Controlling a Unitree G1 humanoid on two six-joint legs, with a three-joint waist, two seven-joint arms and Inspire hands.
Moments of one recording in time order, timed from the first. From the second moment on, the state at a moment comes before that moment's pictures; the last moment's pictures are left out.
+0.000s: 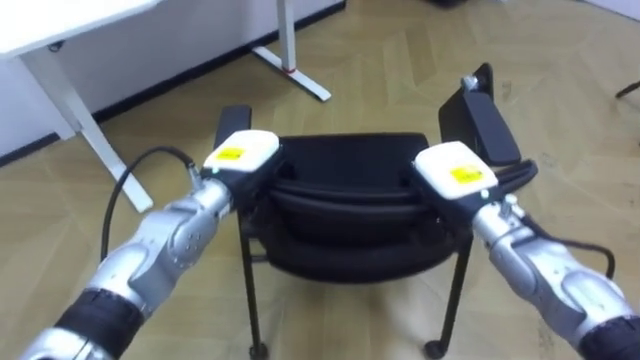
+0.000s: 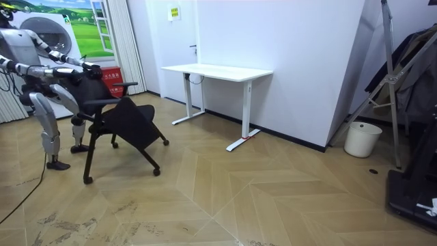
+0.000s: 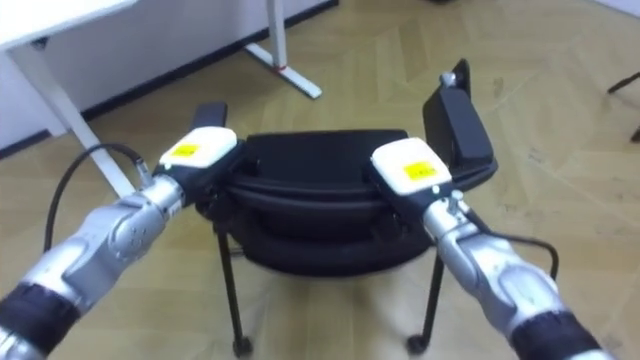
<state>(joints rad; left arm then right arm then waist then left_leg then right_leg) -0.39 0.42 -0.44 0.53 0.70 -0.18 -0.05 -0.28 -0.55 0.44 0.55 -0.94 -0.24 -0.21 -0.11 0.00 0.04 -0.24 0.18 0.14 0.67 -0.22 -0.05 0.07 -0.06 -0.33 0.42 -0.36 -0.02</state>
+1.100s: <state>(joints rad) -0.42 0.50 -0.45 0.58 0.63 -0.24 0.05 -0.34 -0.50 0.51 0.57 -0.94 -0.18 -0.27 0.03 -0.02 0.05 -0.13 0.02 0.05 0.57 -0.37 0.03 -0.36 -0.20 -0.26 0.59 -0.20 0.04</state>
